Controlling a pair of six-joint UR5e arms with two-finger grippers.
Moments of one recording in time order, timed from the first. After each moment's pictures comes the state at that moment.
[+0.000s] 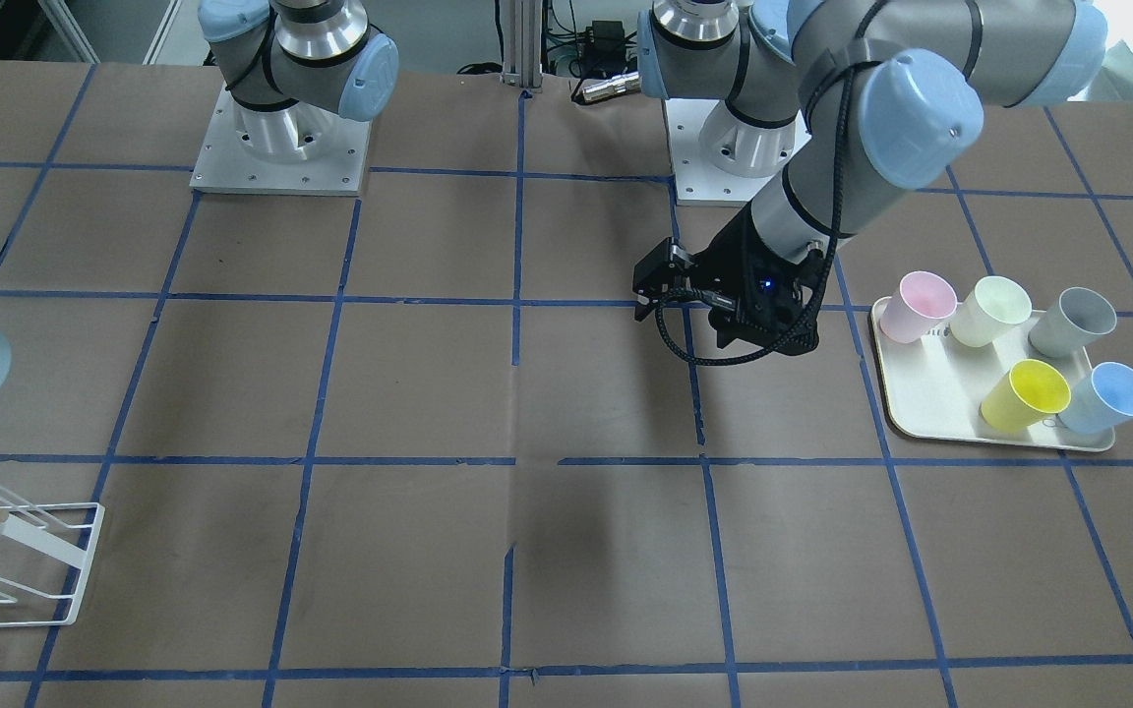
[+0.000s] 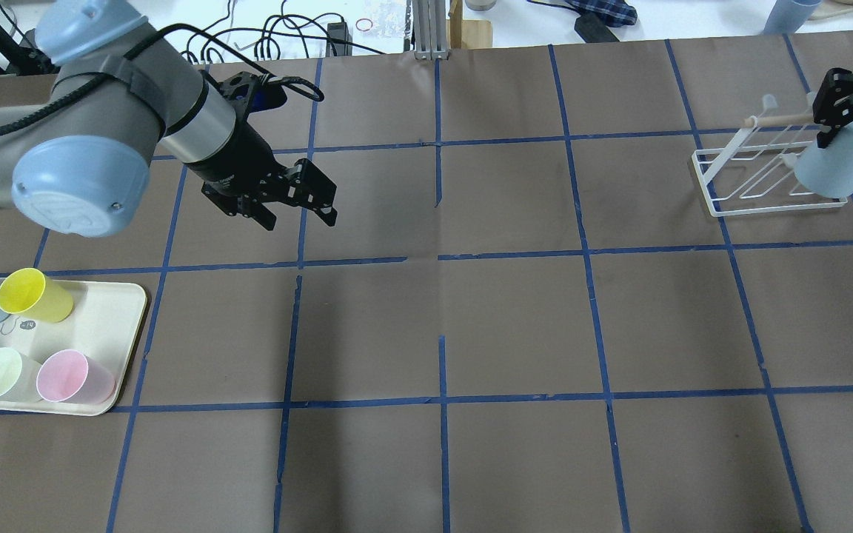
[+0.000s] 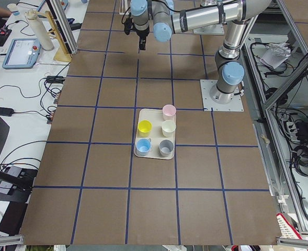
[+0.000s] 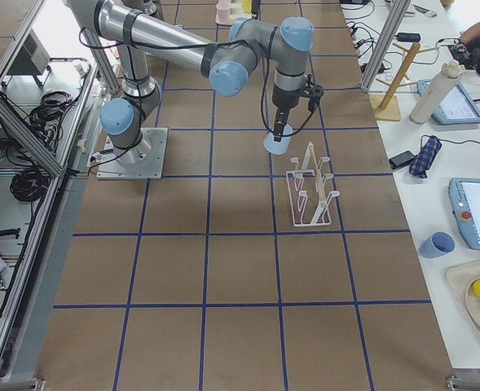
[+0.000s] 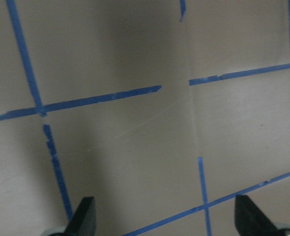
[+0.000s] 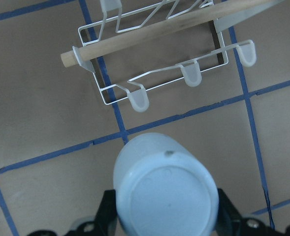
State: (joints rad) left arm -1.60 -1.66 -1.71 -1.38 1.36 0.14; right arm 1.15 -1.41 1.55 -1.75 -1.68 -0.16
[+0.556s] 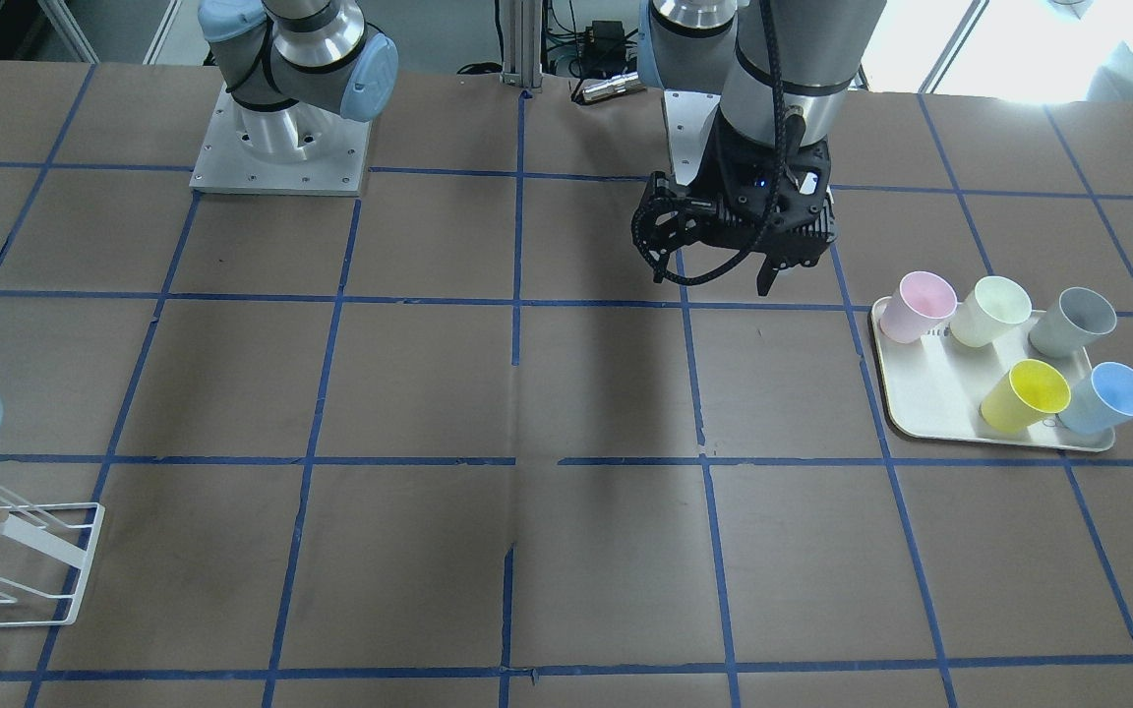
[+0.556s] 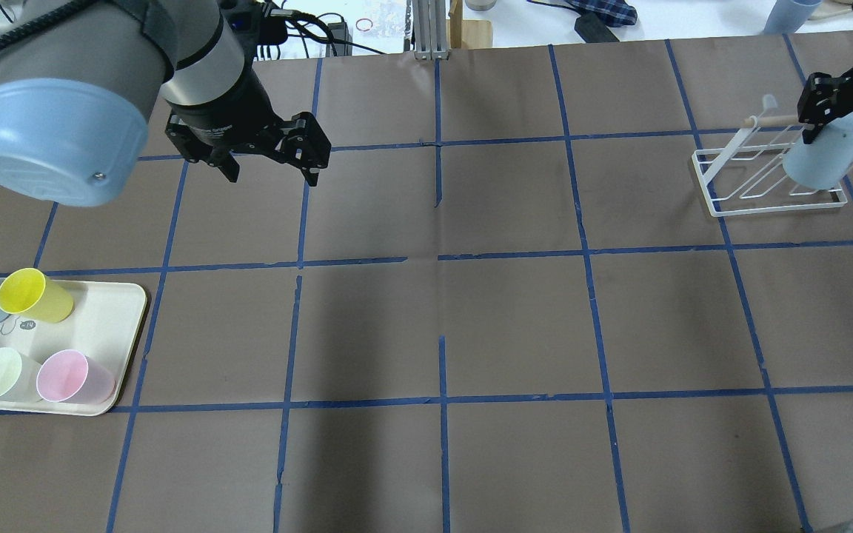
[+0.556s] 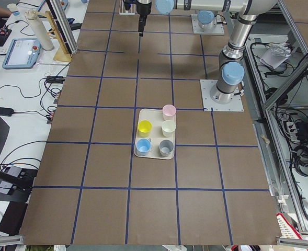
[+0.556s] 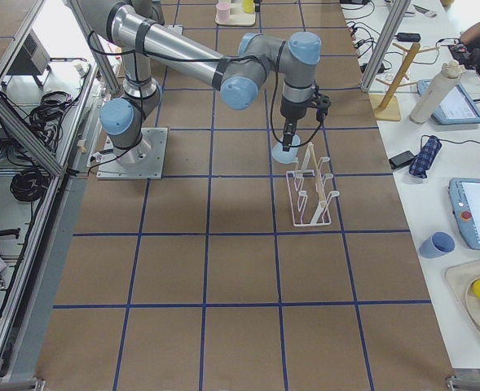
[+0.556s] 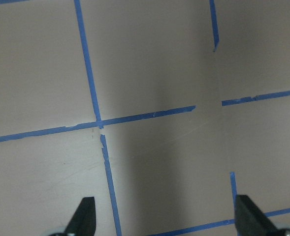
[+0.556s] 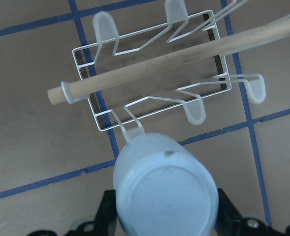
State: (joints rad) left arm -1.69 -1.60 -1.57 -1.46 1.58 -0.01; right arm 1.15 -1.33 1.54 -1.86 -1.68 -0.18
